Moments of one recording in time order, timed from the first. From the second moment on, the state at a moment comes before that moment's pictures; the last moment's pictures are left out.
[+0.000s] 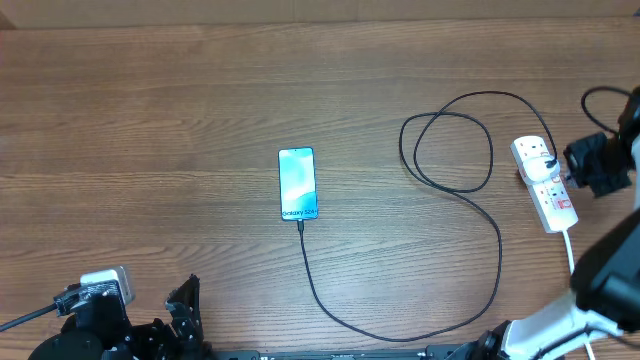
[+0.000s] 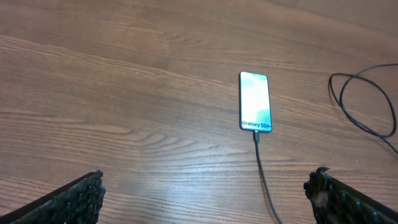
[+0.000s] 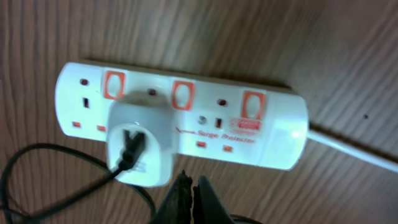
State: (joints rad) left arm -0.07 0.47 1.28 -1.47 -0.02 -0.30; right arm -0.52 1.91 1.58 -1.17 -0.04 0.68
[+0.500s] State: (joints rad) left arm -0.07 0.47 1.28 -1.47 -0.02 -0.30; right arm -0.52 2.13 1.68 -1.20 -0.04 0.62
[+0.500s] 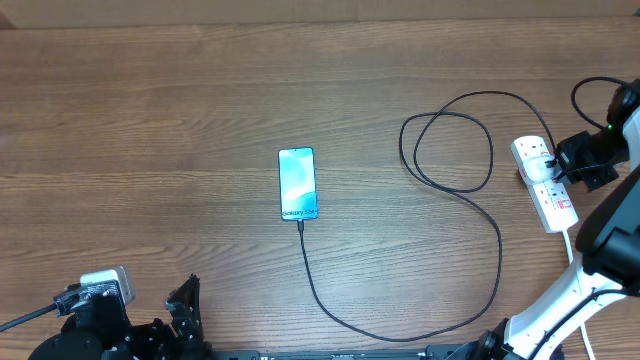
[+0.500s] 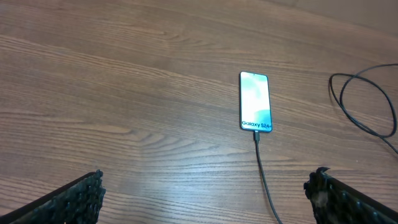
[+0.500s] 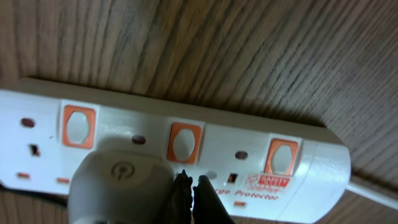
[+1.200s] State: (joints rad) left arm -0.07 0.47 1.28 -1.47 -0.03 -0.30; right arm -0.52 2.14 1.67 -1.15 -0.03 0.62
